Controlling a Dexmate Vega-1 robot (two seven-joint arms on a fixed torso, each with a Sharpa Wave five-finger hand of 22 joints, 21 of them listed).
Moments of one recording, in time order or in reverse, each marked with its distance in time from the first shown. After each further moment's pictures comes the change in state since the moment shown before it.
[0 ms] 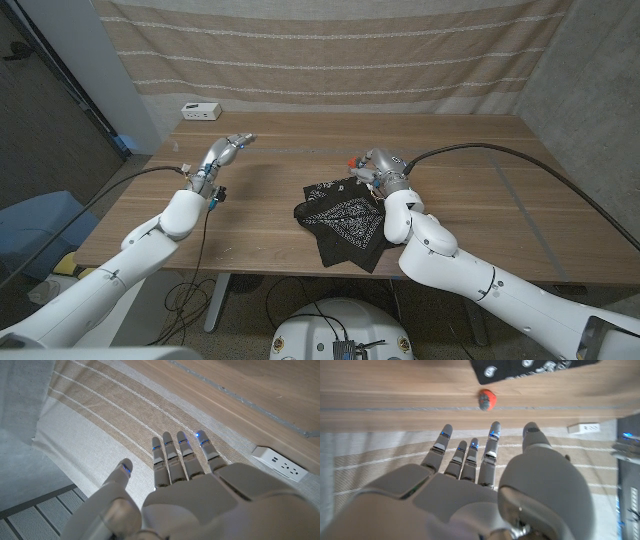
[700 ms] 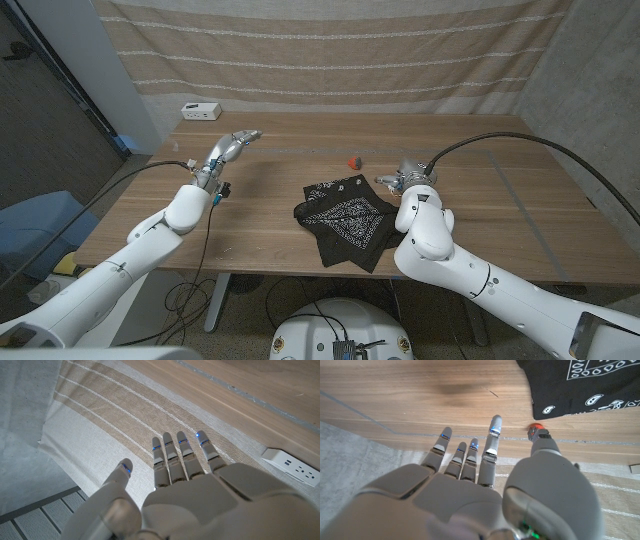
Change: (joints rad) left arm -0.042 -0.009 0.029 0.019 0.015 -0.005 -0.016; left_hand 0.000 0.000 0.000 0.000 0.000 -0.004 -0.004 -0.005 0.000 -0.011 0.000 -0.004 0.000 0.000 0.000 0.000 0.000 0.000 0.000 -0.002 0.000; right arm -0.010 0.032 0.019 -0.013 -0.443 -0.260 0.550; right_hand -0.102 -0.035 -0.057 0.042 0.019 0.120 0.048 0.049 0.023 0.008 0.000 -0.006 0.000 -0.021 0.010 -0.010 0.014 -0.054 0.018 -0.030 0.000
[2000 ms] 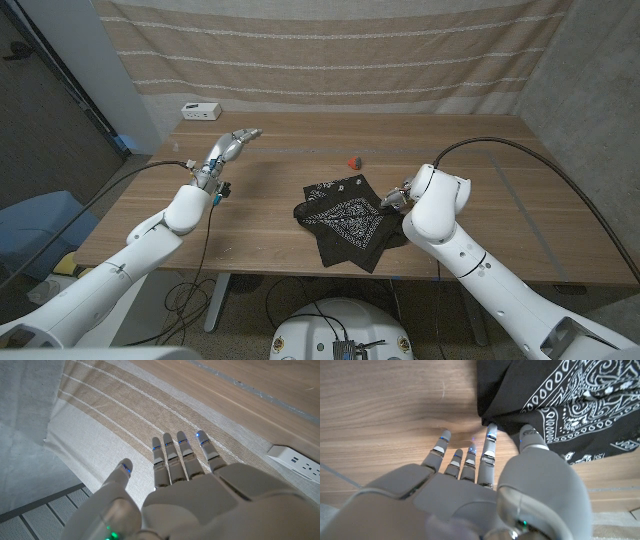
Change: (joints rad) left arm 0.008 0.001 -0.006 -0.005 0.009 -0.026 0.010; left_hand 0.000 0.000 0.000 0.000 0.000 0.000 0.000 0.001 0.000 -0.016 -0.005 -0.004 0.000 0.000 0.000 0.000 0.005 0.004 0.004 -0.005 0.000; right arm -0.109 0.171 0.334 0.068 -0.413 0.253 0.860; right_hand 0.138 0.094 0.057 -0.082 0.051 -0.178 -0.042 -0.132 -0.023 -0.129 0.026 -0.040 -0.005 -0.106 0.064 -0.059 -0.017 -0.035 -0.012 -0.025 0.000
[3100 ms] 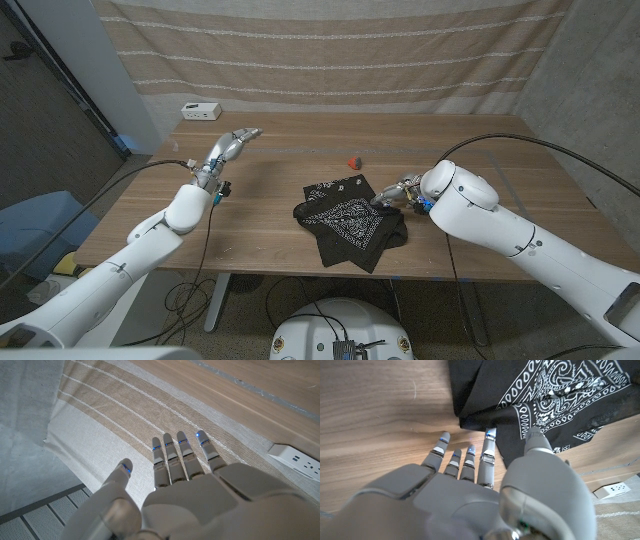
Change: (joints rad) left arm 0.002 -0.001 0.001 -0.007 0.008 0.007 0.008; left_hand 0.000 0.000 0.000 0.000 0.000 -0.005 -0.005 -0.004 0.000 -0.013 -0.013 0.000 0.000 0.000 0.000 0.000 0.000 0.000 0.000 0.000 0.000; right arm 0.206 -0.335 -0.188 -0.185 1.028 -0.242 -0.662; right_hand -0.086 -0.038 -0.072 0.029 -0.038 0.044 0.058 -0.038 0.009 0.007 0.019 0.032 -0.005 0.002 0.009 0.008 0.000 -0.009 0.013 -0.003 0.001
